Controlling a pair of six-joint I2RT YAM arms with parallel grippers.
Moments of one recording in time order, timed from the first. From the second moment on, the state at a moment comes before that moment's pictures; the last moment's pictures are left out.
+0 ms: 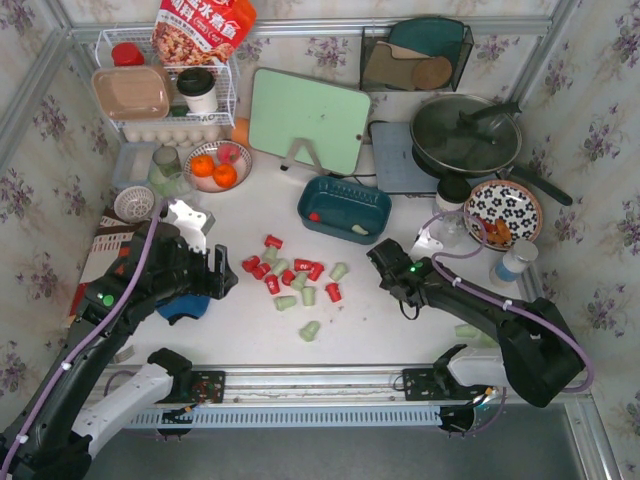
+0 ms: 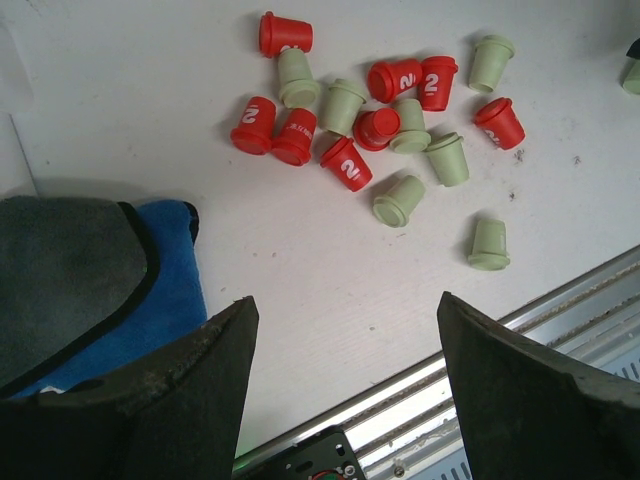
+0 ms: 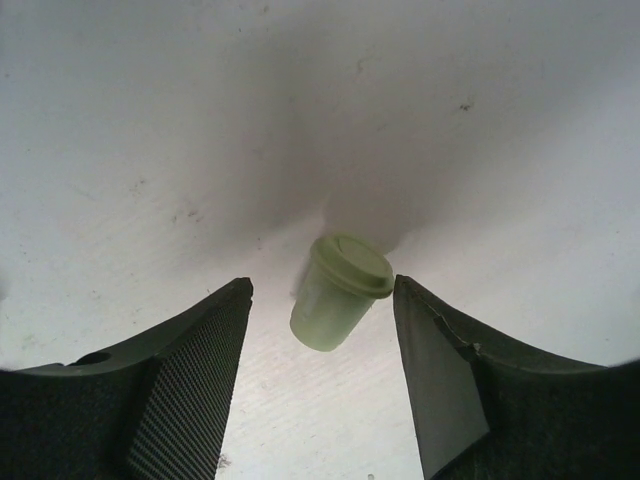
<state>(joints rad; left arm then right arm) -0.48 0.76 1.01 -0.92 0.13 -0.18 0.62 1.27 0.65 -0.63 0.60 1.08</state>
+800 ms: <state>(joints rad) -0.48 0.76 1.01 -0.92 0.13 -0.18 0.65 1.33 0.59 -0.61 0.60 1.17</state>
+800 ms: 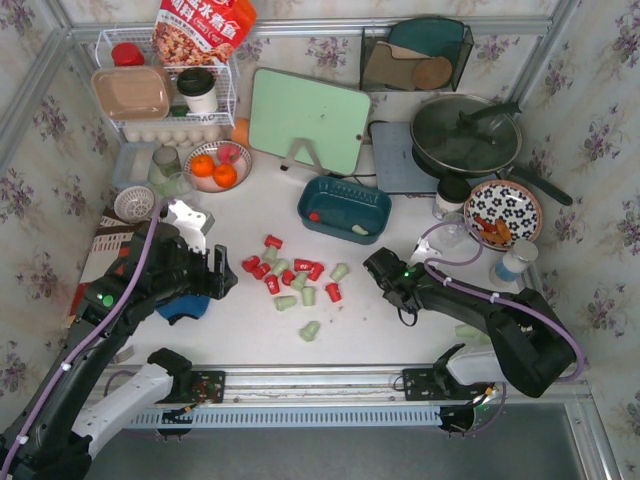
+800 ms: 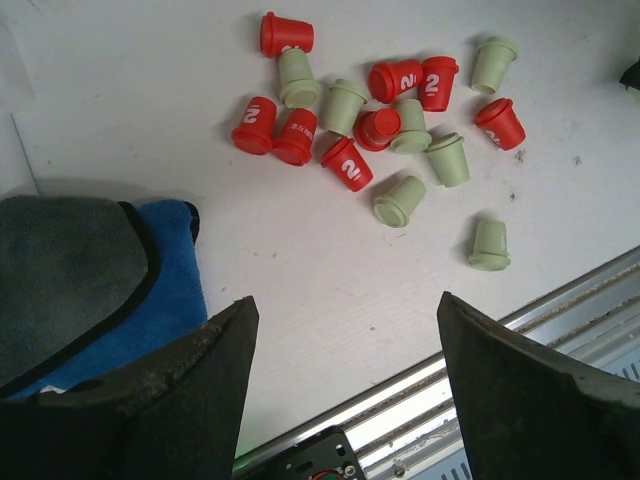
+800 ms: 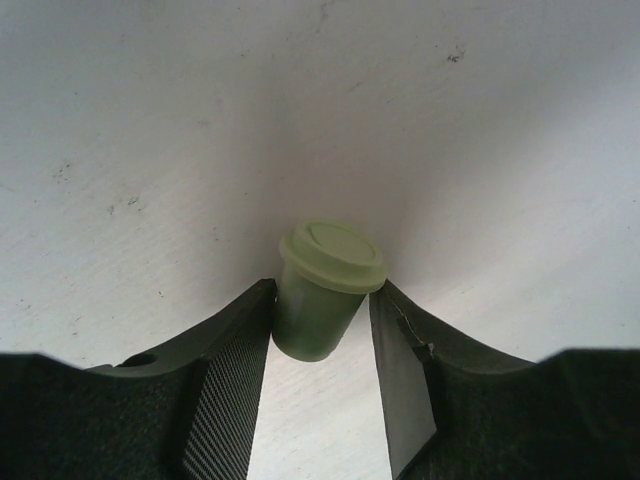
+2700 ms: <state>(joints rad) -0.48 0.82 1.00 -0.92 0.14 -0.18 0.60 1.65 0.99 0.26 0.41 0.27</state>
